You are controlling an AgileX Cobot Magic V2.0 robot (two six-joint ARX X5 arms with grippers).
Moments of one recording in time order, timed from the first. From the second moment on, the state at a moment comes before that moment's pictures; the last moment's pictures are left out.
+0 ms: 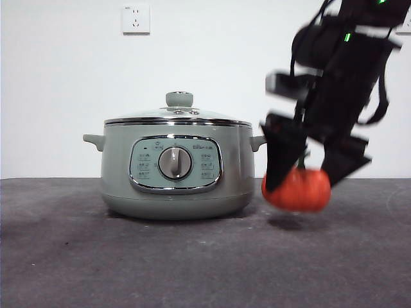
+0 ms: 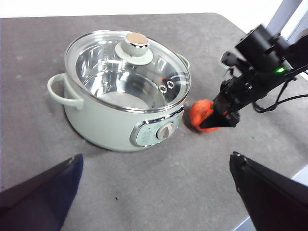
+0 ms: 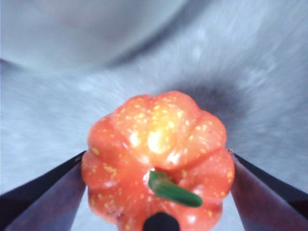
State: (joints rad) left arm 0.02 0.64 0.96 -0.85 0.63 0.07; right arm 0.41 1.68 1.11 -0.55 -0.18 -0.11
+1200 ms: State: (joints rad) left arm -0.38 1.65 1.46 -0.34 0.31 0.03; right arm 0.41 0.98 1.11 -0.74 -0.18 -0.08
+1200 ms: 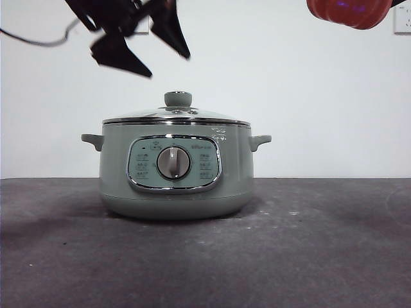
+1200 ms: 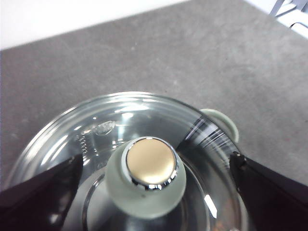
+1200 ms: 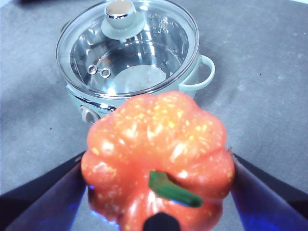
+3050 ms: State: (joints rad) left arm -0.42 1.78 1.46 -0.28 0.22 0.05; right arm 0.41 0.98 1.11 -0.75 -0.18 -0.08
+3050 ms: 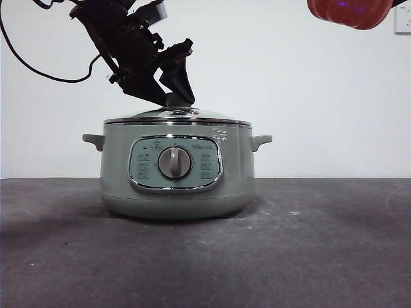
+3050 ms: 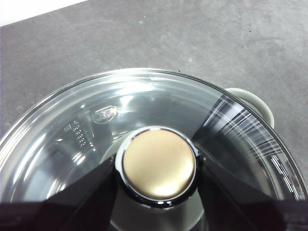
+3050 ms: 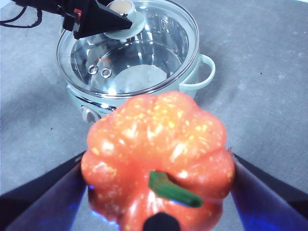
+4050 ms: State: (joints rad) left arm -0.41 1.45 1.46 -0.47 0.21 0.06; right arm 0.41 1.03 1.11 -0.59 -0.23 -0.05
